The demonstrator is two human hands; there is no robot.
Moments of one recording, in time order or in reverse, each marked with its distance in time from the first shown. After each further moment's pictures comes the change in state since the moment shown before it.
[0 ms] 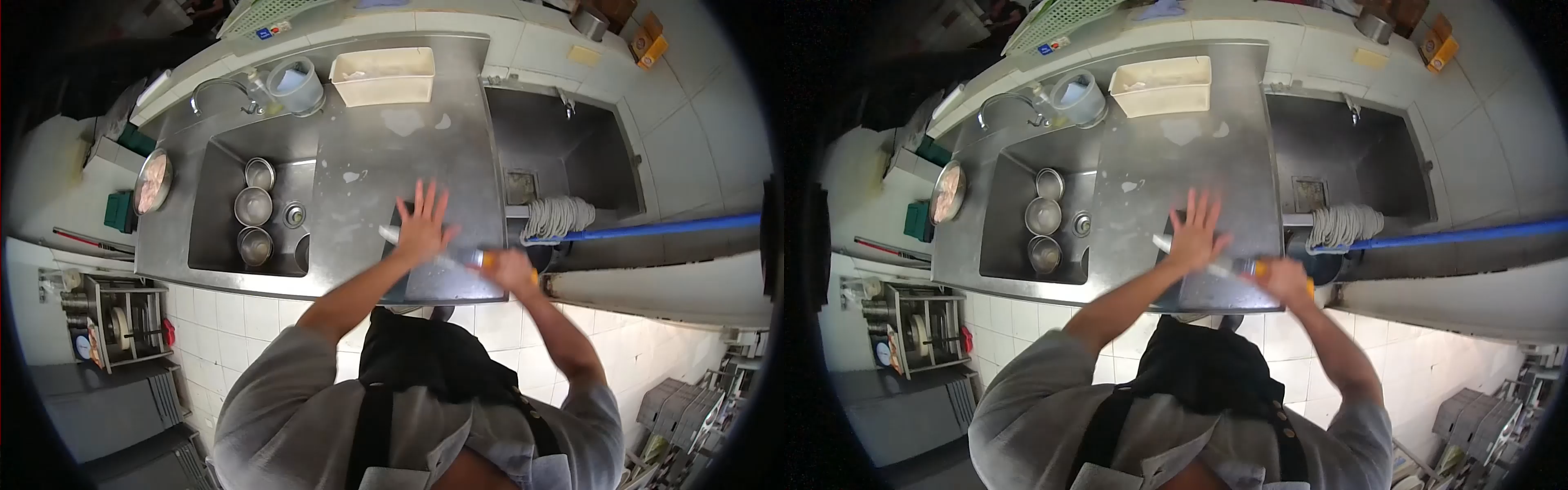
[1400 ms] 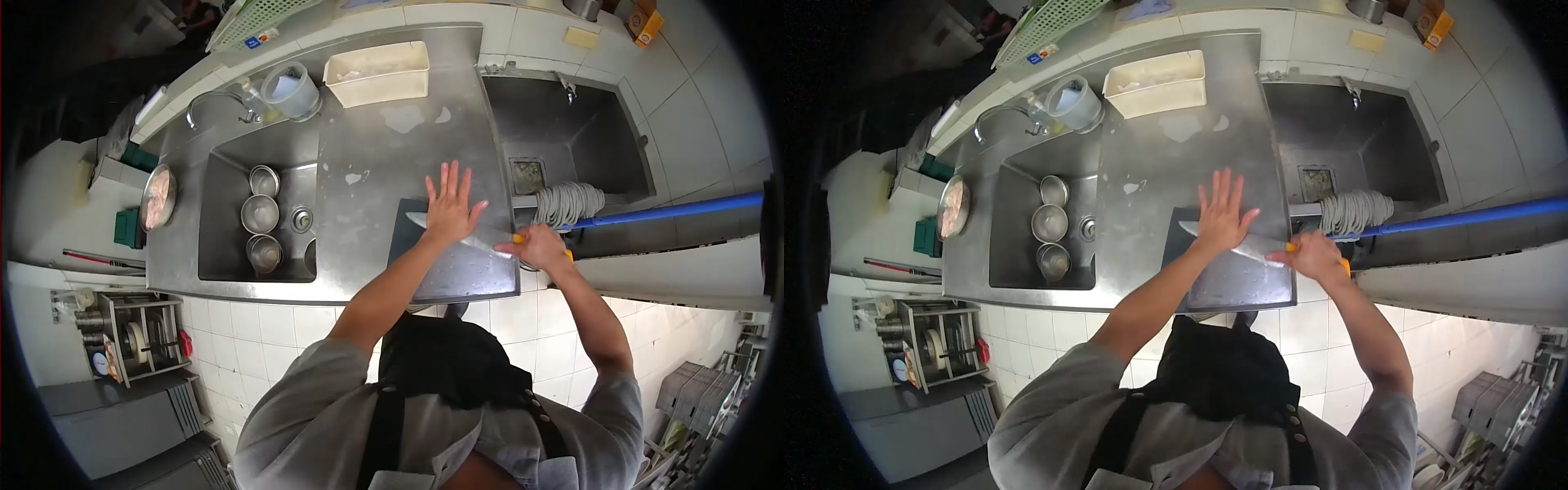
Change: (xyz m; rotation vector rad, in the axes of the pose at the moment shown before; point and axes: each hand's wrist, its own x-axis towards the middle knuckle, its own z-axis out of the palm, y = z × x) left_hand 0.035 0.032 0.006 -0.167 0.102 0.019; right_hand -0.002 0.013 -0.052 -0.047 -0.047 0.105
